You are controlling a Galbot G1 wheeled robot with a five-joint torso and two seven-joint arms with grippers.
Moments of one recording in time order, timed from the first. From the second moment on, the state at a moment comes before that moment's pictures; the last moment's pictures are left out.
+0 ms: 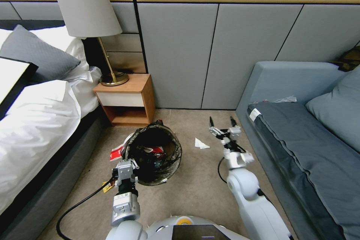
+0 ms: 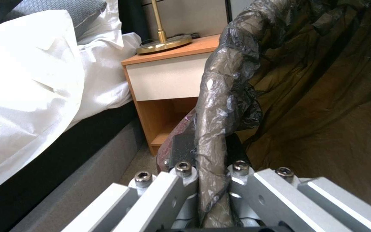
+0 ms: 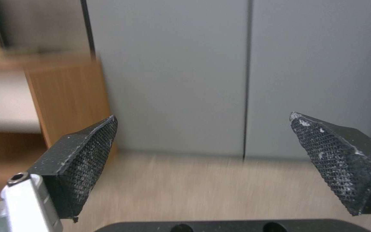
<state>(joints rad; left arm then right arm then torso) 1.92 -1.57 -0.30 -2.45 0.31 0.16 -0.42 -1.16 1.30 0.29 1.80 0.27 -0.04 0.11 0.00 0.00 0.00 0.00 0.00</state>
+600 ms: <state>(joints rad) 1.92 -1.55 -0.29 -2.44 0.32 0.16 -0.42 -1.00 1.34 0.18 1.29 0.18 -0.09 0.01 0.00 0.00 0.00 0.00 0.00</state>
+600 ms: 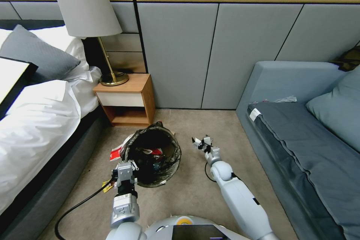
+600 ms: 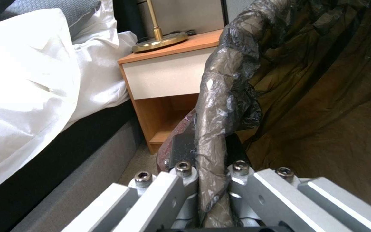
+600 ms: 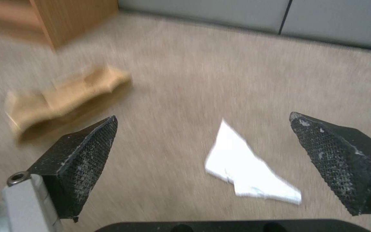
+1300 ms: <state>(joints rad) 1.92 -1.55 -0.29 -2.44 0.32 0.16 -0.42 -0.86 1.38 0.20 0.99 0.14 -0.07 -0.05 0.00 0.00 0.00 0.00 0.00</state>
